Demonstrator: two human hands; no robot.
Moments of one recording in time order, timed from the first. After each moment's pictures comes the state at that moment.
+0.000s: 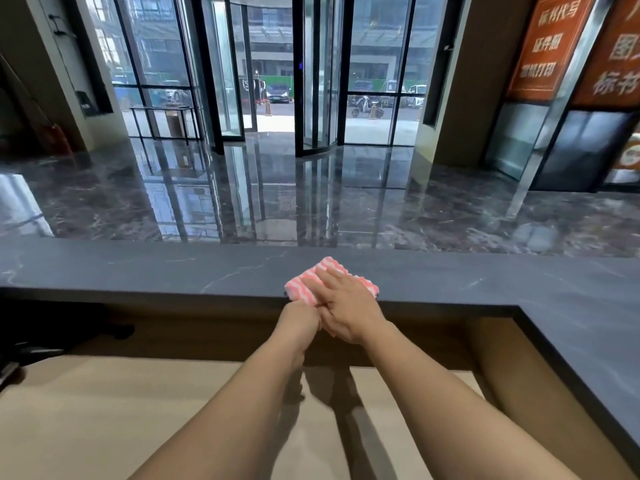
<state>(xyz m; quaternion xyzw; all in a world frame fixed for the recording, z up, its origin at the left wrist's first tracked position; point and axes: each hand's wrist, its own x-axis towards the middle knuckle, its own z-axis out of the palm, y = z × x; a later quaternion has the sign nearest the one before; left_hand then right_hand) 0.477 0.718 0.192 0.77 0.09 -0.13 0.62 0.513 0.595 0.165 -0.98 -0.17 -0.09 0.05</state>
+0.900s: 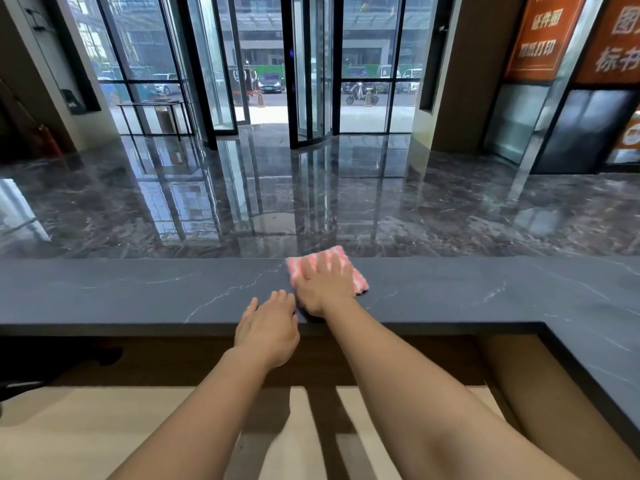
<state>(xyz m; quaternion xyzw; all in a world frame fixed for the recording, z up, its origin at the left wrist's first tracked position) 0.536 0.751 0.187 0.98 -0.14 0.00 0.11 0.603 0.632 0.184 -1.00 0.00 0.06 0.01</state>
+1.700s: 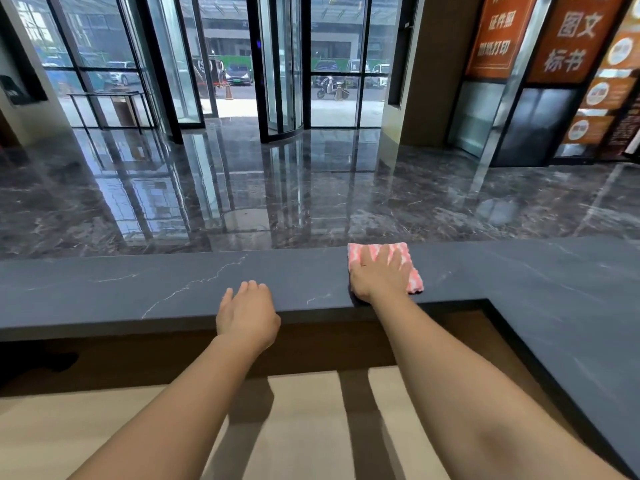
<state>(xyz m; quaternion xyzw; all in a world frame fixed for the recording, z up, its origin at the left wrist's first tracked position) 0.531 0.717 0.191 1.00 -0.07 0.02 0.06 0.556 0.507 0.186 -0.97 0.22 0.03 0.05</state>
